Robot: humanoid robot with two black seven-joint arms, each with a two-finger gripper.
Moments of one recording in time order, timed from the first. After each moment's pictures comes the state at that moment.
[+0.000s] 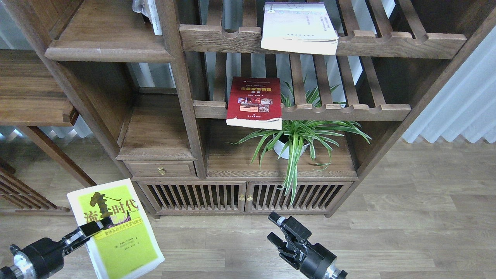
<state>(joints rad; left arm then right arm) 0.02 0.75 -0.76 -1.15 -0.25 -0.49 0.11 -0.10 -0.15 0.80 1.01 0.46 0.58 -0.29</state>
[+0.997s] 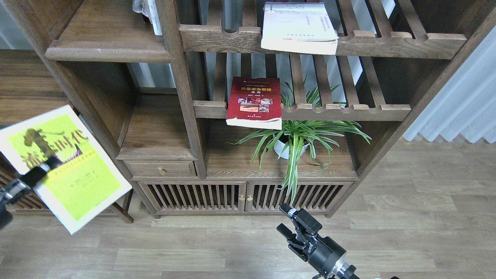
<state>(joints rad) 0.09 0.67 -1.55 -1.38 -0.02 -0.49 0.28 -0.09 -0.16 0.87 1.02 0.46 0.58 -0.29</state>
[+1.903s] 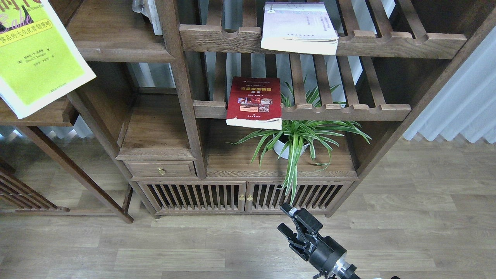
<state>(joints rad) -0.41 0.85 -1.48 -1.24 0.09 -0.49 0.40 -0.09 -0.16 0.87 1.02 0.46 0.58 -0.29</state>
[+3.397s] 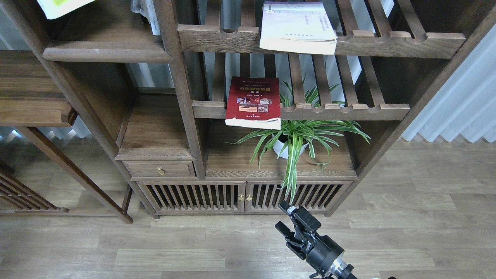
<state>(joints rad) -1.03 0.58 -1.30 -0.86 0.40 -0.49 0.28 -0.10 -0.13 0.88 1.03 0.46 0.58 -0.29</state>
